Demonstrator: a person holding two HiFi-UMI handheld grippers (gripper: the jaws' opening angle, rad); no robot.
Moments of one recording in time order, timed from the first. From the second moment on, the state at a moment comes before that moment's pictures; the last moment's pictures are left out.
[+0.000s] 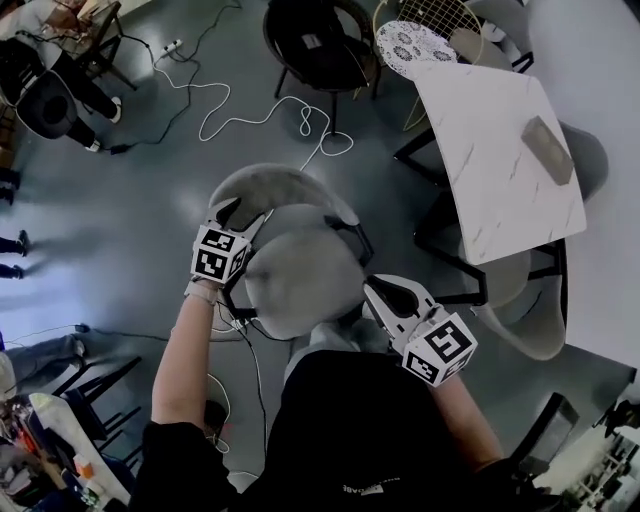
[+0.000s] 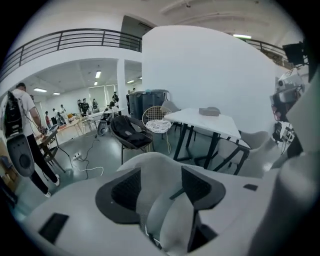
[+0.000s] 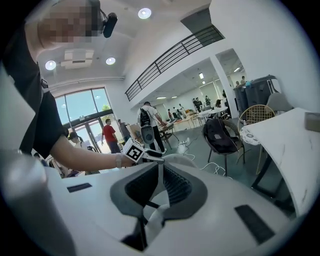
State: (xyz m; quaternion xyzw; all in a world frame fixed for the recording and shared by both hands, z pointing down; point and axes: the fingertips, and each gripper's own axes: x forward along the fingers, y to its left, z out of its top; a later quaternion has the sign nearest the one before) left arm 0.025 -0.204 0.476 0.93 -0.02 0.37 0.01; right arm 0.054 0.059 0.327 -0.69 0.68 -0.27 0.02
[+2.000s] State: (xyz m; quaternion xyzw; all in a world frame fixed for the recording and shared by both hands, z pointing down) left arm 0.110 -0.318 0.611 0.78 0.05 0.62 -0.06; right arm 0.043 0.098 0.391 -0.75 0.56 -0.36 0.06
